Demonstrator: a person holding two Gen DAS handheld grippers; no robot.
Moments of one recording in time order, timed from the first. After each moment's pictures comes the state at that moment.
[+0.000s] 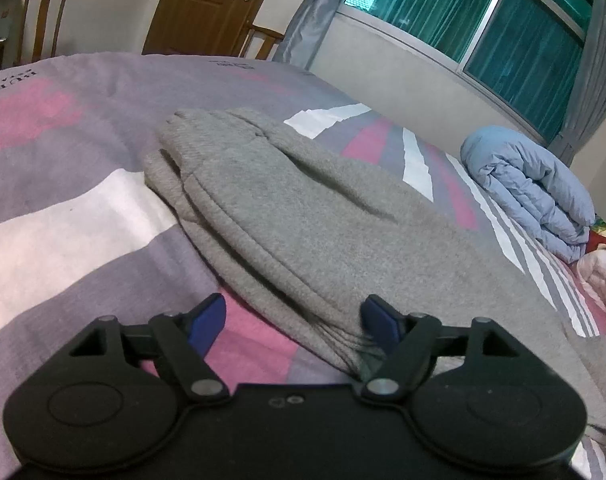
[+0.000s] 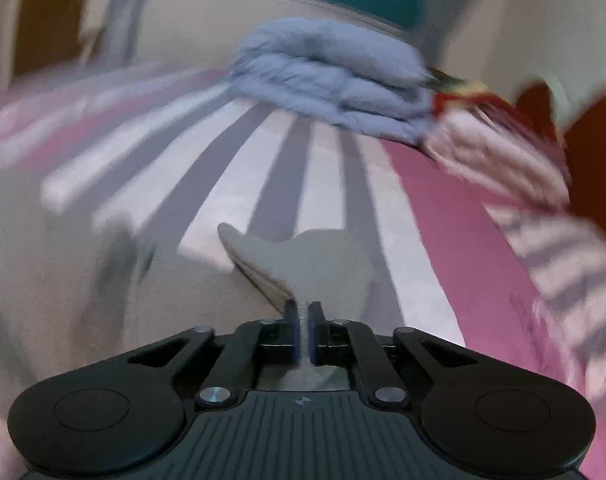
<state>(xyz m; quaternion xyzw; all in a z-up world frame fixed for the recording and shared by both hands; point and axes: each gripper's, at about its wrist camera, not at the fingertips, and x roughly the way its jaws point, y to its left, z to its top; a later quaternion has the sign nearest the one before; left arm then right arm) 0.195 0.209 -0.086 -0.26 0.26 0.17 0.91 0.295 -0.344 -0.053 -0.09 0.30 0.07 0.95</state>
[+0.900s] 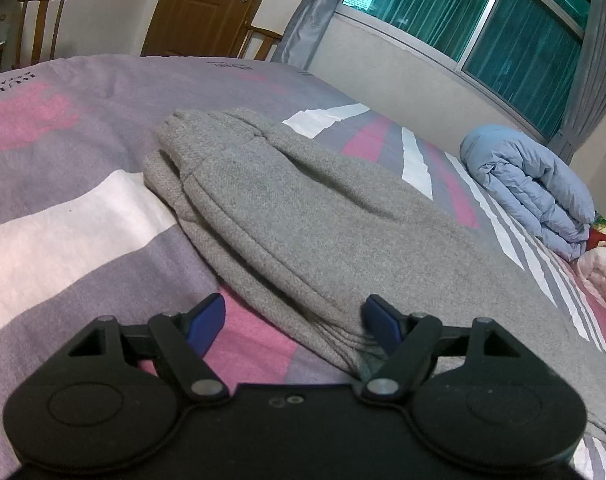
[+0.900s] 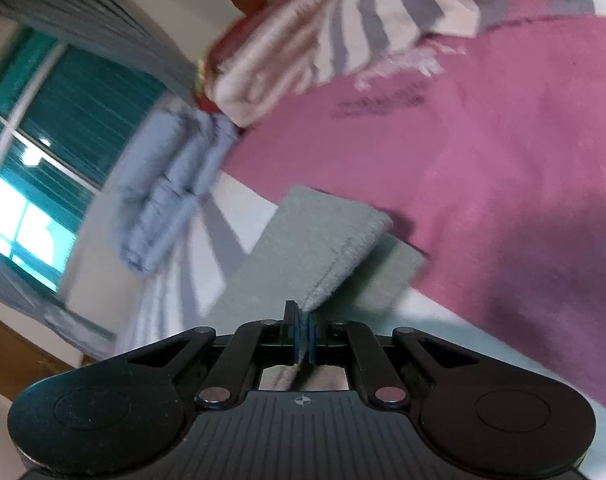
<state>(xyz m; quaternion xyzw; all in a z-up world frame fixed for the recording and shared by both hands) 0.195 0.208 -0.086 -0.25 0.26 0.17 0.92 0.229 -0.549 -0.132 0.45 0.27 -0.02 0.85</state>
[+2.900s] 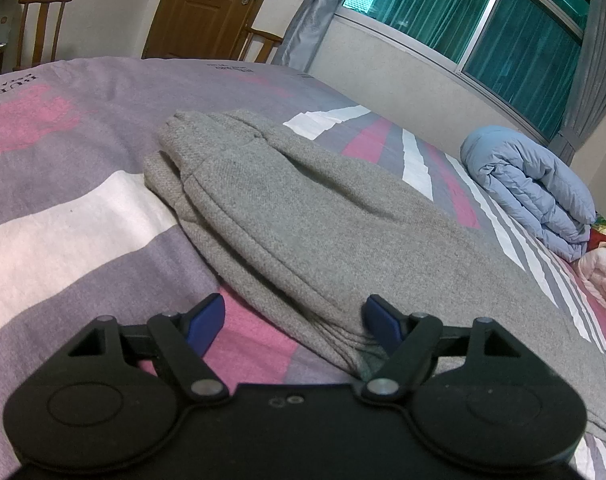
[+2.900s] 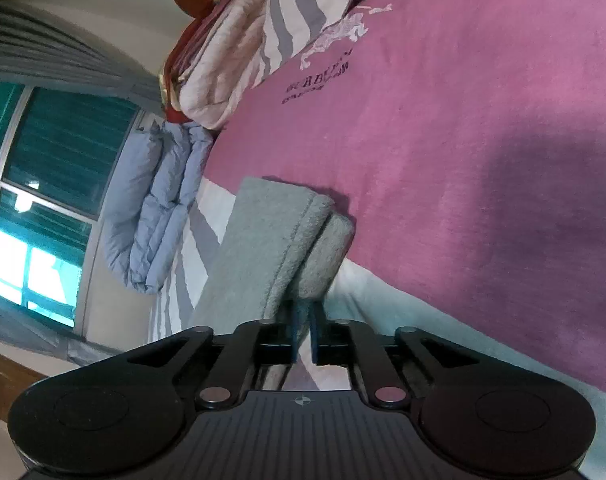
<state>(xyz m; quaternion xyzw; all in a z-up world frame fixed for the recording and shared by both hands) 0.194 0.207 -0.085 -0.25 0.26 0.18 0.92 0.209 -0.573 -0.148 0.54 0.27 -0.02 0.80</state>
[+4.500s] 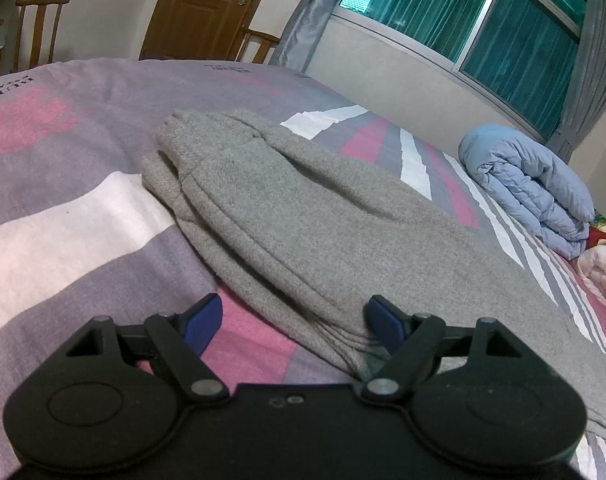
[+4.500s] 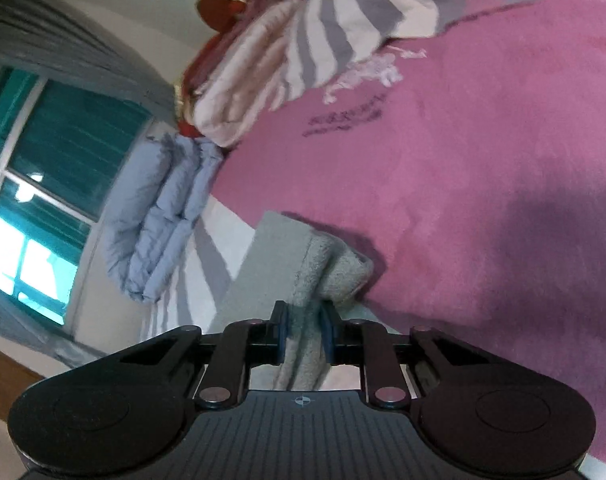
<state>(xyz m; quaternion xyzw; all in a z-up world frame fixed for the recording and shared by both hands) 0.195 0.205 -0.087 -0.25 0.26 0.17 0.92 0.216 -0.578 -0.116 0.49 0.24 -0.03 0.83</state>
